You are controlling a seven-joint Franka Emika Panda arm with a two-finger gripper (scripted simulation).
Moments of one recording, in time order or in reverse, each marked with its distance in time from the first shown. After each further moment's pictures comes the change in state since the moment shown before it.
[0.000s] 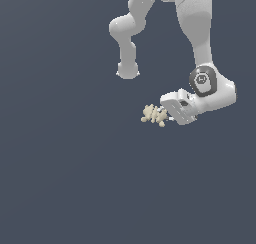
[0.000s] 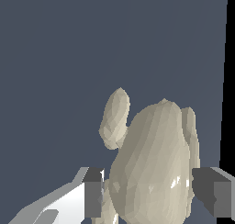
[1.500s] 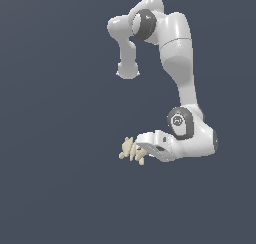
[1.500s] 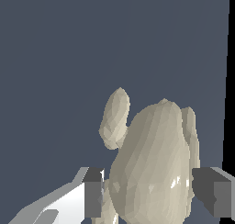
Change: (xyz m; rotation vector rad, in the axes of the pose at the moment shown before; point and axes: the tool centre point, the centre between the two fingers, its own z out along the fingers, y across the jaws) arm 0.185 0.009 0.087 0.007 0.004 0.002
